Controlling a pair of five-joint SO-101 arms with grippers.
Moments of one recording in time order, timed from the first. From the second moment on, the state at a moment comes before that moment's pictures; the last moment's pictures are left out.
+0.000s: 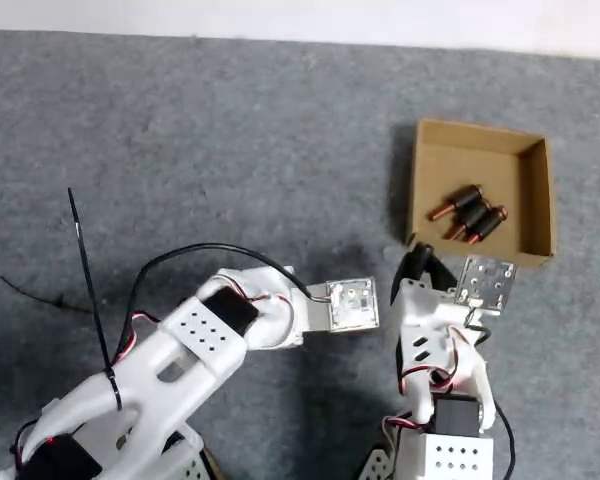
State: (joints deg) left arm 32.2 -31.1 56.0 47.2 -42.1; right arm 0.1 -104.5 94.9 39.5 -6.5
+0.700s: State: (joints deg) left arm 27.9 -10.8 47.9 47.2 -44.5; right arm 0.1 -104.5 94.9 39.5 -6.5
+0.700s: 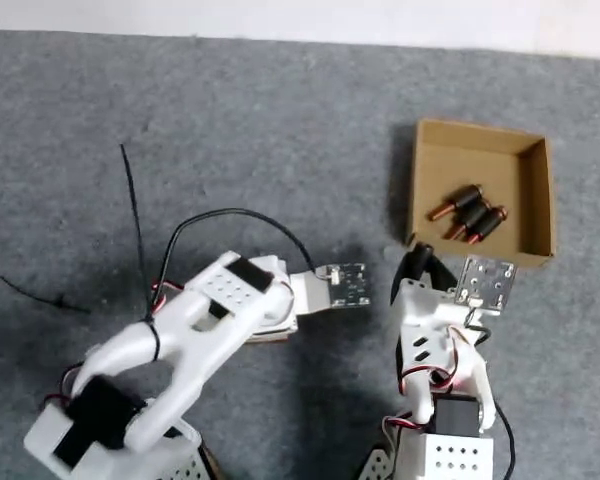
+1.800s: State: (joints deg) left arm 27.4 -1.5 22.9 73.4 -44.5; right arm 0.1 -104.5 95.3 39.5 -6.5
